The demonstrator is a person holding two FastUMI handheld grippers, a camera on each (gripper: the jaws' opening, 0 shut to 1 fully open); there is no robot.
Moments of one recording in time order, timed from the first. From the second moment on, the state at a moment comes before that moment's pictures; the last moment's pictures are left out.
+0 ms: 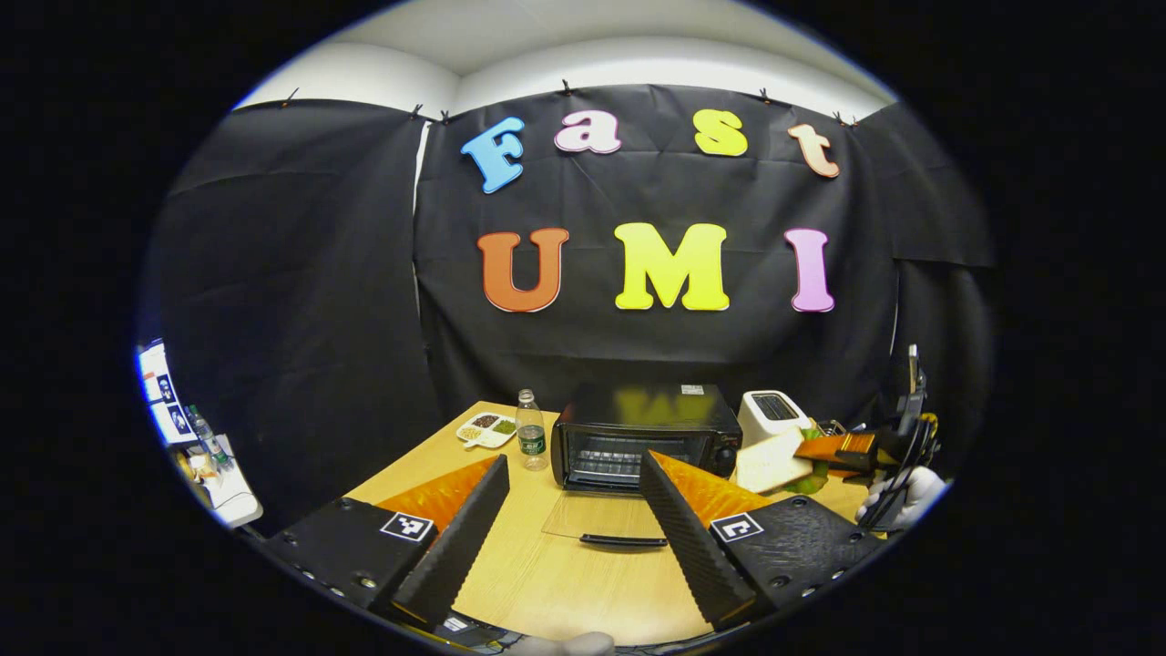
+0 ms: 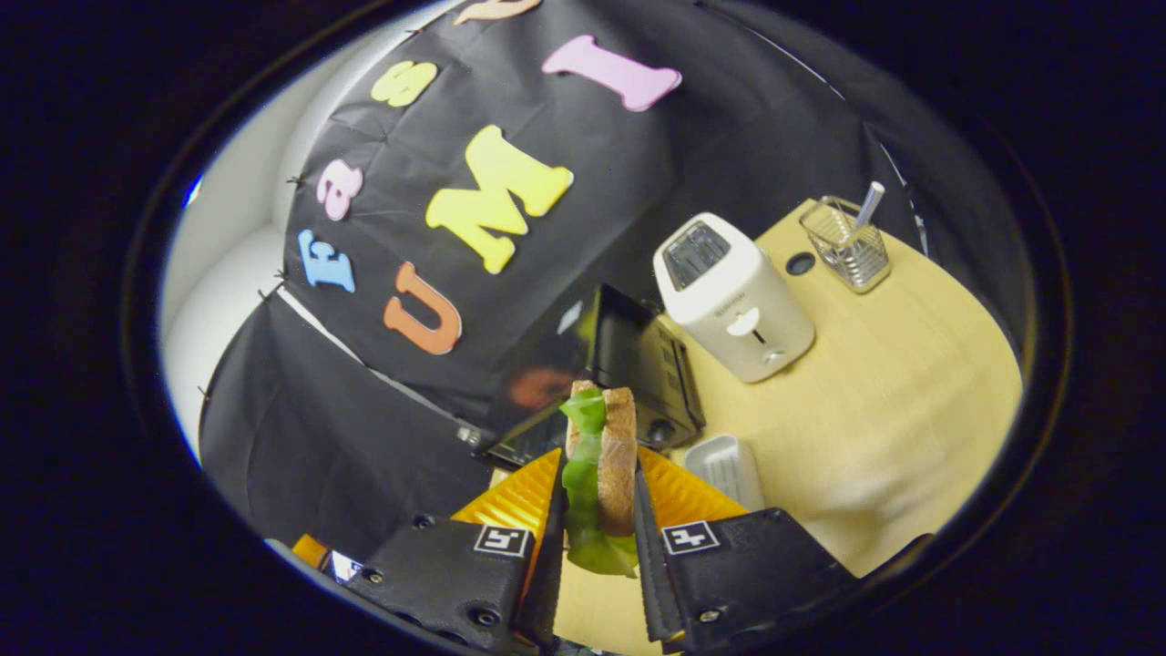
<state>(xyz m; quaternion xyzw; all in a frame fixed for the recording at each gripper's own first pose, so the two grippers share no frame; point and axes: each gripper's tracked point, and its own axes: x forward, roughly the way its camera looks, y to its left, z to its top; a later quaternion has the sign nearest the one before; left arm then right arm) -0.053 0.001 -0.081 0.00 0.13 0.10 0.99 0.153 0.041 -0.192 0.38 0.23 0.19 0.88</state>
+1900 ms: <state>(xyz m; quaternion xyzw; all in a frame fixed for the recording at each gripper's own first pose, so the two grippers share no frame) -0.074 0.106 -0.135 0.05 0.19 0.03 0.98 0.339 0.252 -0.324 0.48 0.14 -0.02 0.86</state>
